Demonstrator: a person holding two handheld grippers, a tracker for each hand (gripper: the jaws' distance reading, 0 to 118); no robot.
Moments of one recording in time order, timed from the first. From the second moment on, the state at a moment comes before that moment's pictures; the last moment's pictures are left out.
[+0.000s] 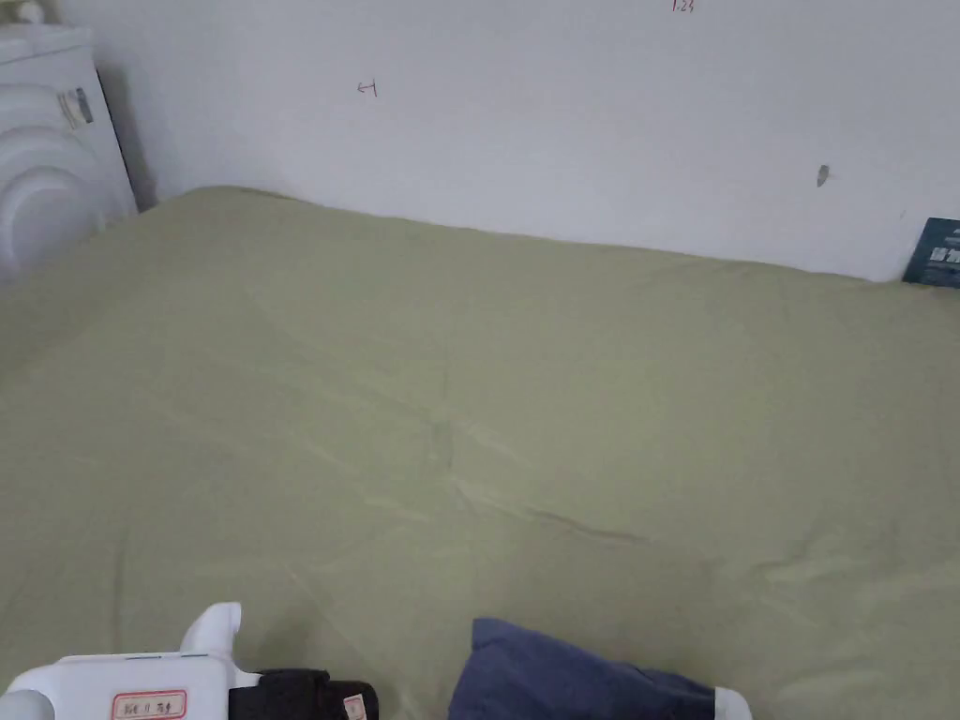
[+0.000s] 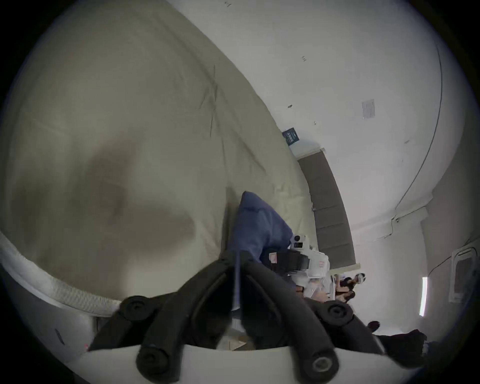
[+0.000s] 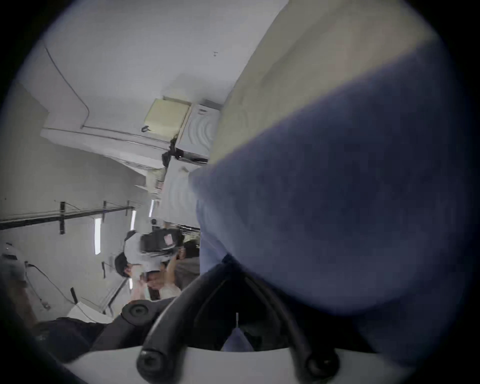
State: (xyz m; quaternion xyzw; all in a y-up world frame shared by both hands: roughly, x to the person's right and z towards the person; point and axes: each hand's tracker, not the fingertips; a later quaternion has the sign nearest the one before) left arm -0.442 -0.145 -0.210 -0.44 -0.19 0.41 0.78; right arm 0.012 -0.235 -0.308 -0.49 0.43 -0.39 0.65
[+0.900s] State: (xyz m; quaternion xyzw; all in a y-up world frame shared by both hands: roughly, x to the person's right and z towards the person) left arm -0.350 -0.185 -0.282 -0.50 -0.28 0.38 0.73; right arm 0.054 -0.216 -0.294 -0.45 0.41 -0.34 0.72
